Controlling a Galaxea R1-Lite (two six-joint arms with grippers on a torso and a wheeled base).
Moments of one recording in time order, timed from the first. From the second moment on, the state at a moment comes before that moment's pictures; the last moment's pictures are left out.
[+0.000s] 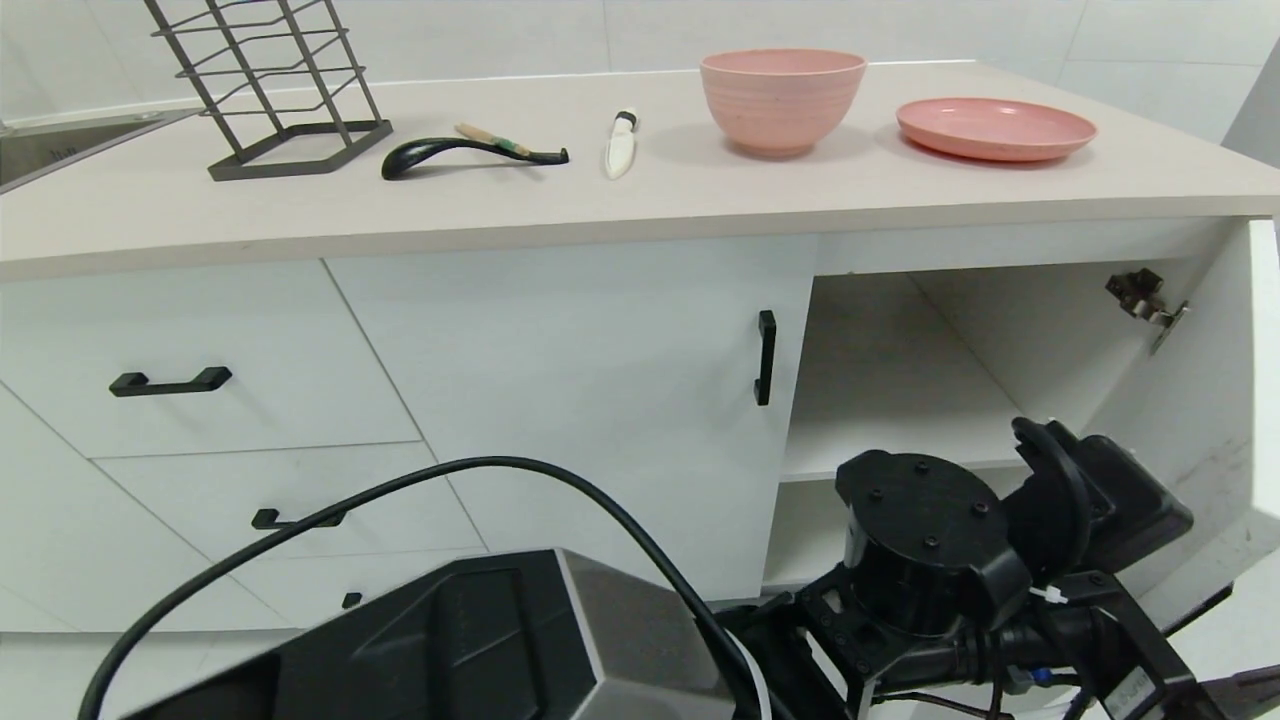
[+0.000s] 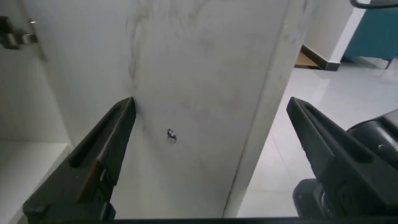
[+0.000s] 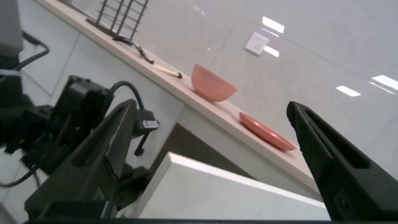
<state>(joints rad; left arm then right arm) -1.13 2.37 -1.44 -1.09 -0.42 -0.01 -0.05 0.60 0.00 -1.33 0.66 -0.24</state>
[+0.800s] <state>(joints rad) -1.26 2.55 -1.71 -1.14 -0.40 -0.07 -0.17 0.51 -0.09 -1.33 0.66 -0.24</state>
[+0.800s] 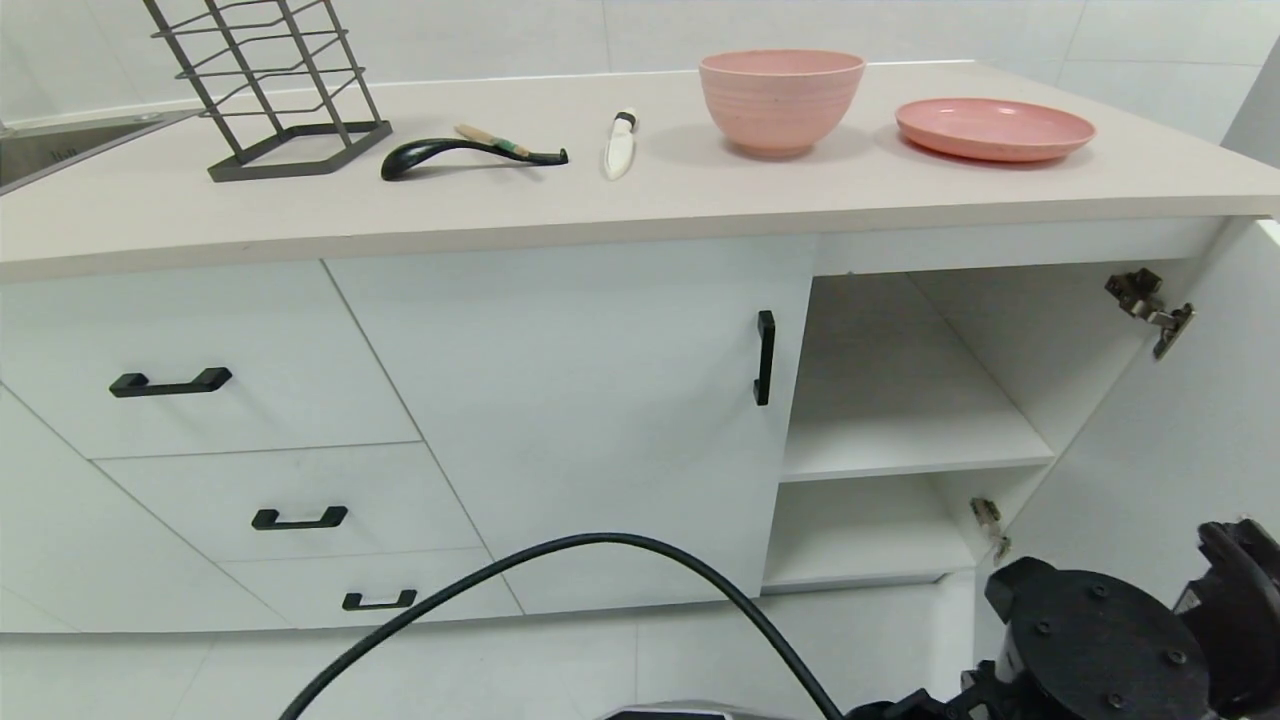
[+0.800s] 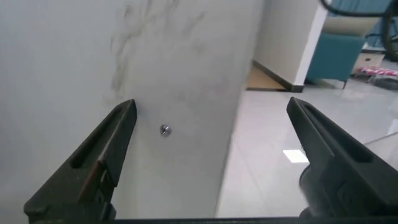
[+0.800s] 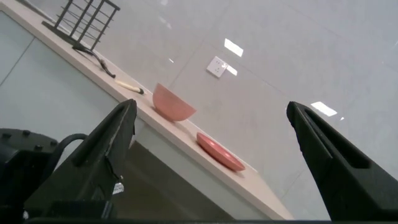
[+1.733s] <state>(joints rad) -1.16 2.38 -1.06 -1.40 -0.43 -0.10 -0.16 0.41 -0.01 -0.95 0.66 -0.23</state>
